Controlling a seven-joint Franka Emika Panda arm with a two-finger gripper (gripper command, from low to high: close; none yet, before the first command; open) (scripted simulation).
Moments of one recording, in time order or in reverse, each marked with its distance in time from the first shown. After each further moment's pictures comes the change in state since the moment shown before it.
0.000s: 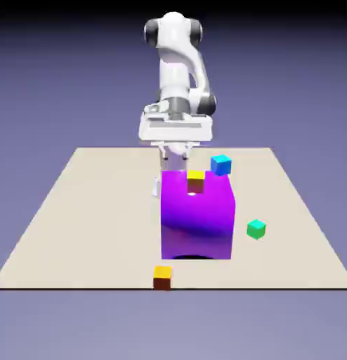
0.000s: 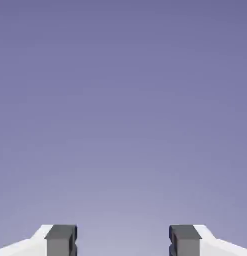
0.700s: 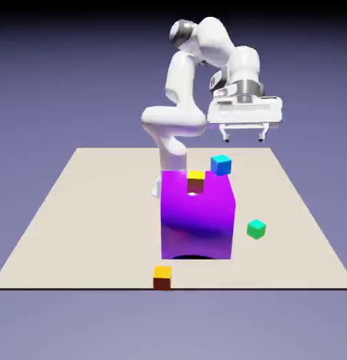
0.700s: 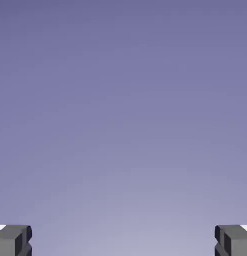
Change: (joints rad) arm -0.265 -0.181 0.761 0.168 0.071 -0.288 0.764
